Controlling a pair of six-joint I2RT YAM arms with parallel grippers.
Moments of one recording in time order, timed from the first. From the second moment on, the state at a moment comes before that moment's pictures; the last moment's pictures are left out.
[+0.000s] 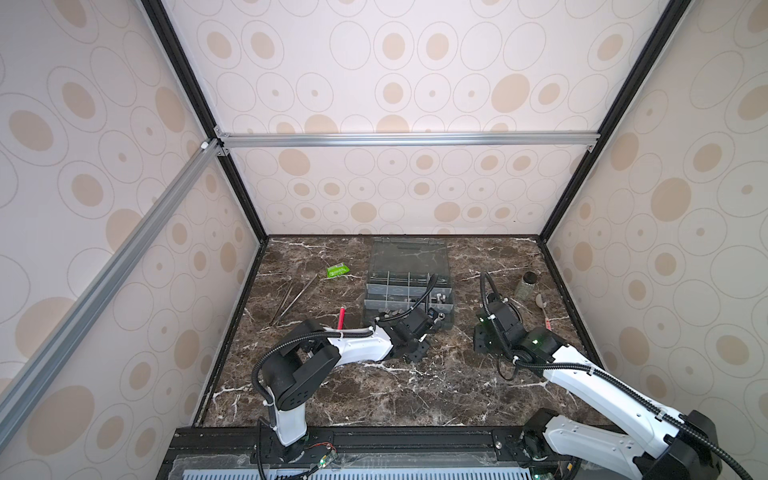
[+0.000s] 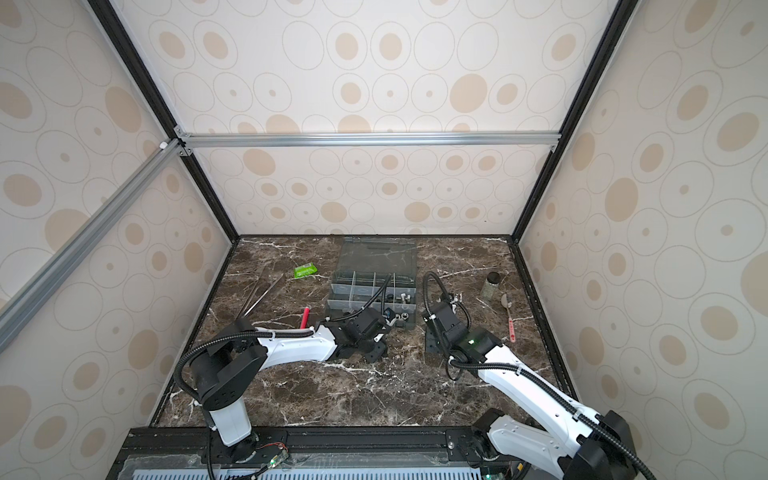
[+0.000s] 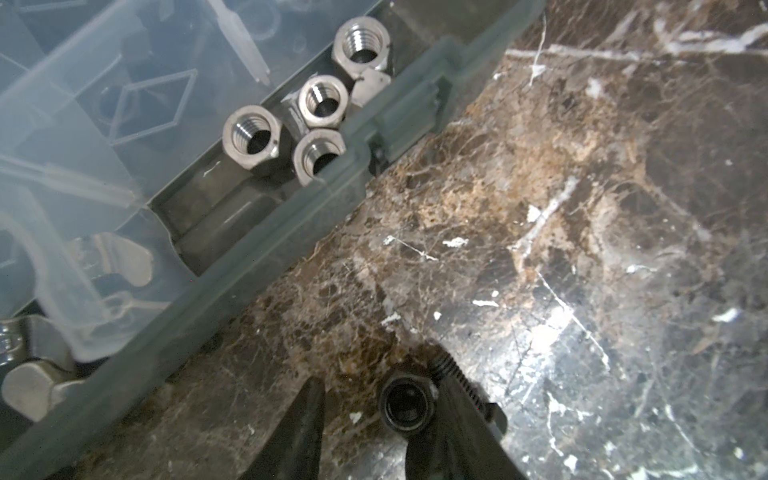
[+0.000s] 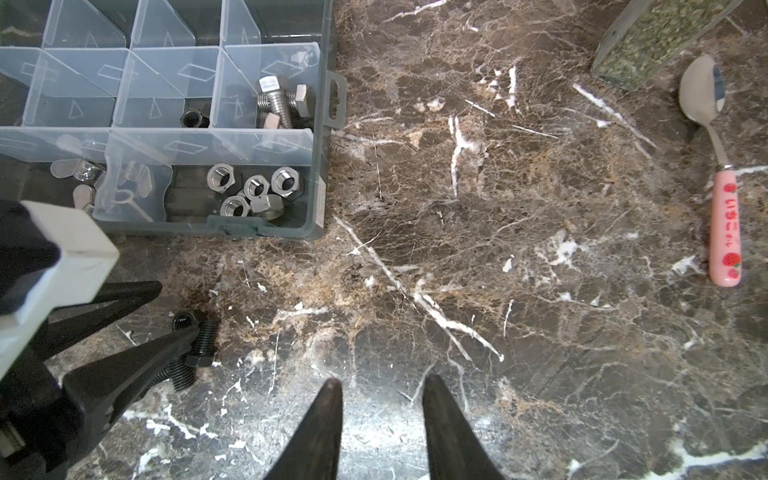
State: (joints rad) left arm -0.94 1.80 1.02 -0.21 -0.12 -0.12; right arm 0.62 1.03 0.77 -0.74 0.33 0.59
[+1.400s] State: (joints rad) left arm -0.94 1.85 1.04 -0.23 -0.14 -0.12; right arm 0.62 1.09 0.74 -0.68 0.31 0.60
